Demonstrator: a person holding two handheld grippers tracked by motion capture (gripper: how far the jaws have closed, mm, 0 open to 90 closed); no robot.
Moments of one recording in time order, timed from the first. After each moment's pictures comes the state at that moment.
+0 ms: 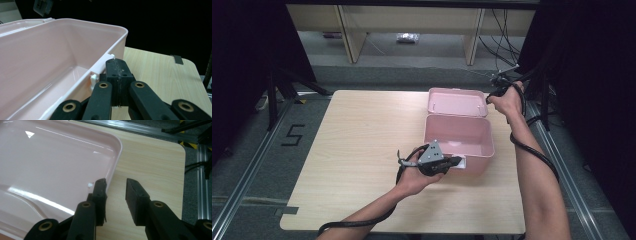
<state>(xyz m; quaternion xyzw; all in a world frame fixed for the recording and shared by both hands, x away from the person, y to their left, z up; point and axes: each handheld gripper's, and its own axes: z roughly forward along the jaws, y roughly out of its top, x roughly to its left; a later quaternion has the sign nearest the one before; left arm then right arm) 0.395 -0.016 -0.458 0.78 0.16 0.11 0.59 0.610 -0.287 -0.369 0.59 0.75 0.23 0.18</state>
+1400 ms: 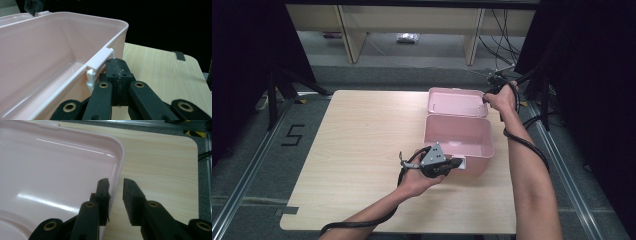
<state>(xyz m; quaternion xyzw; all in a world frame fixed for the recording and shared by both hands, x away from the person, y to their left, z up) 0.394 -0.020 -0.464 0.78 0.16 0.10 0.59 0.634 -0.280 -0.383 0.64 0.72 0.23 0.14</state>
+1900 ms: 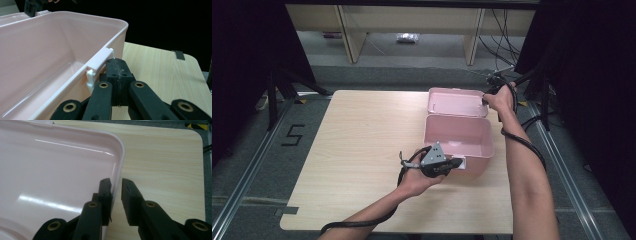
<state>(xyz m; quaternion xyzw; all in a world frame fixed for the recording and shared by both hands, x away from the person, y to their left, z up) 0.395 -0.020 -0.463 0.79 0.16 0.10 0.59 0.640 -0.279 -0.391 0.65 0.71 0.22 0.13</state>
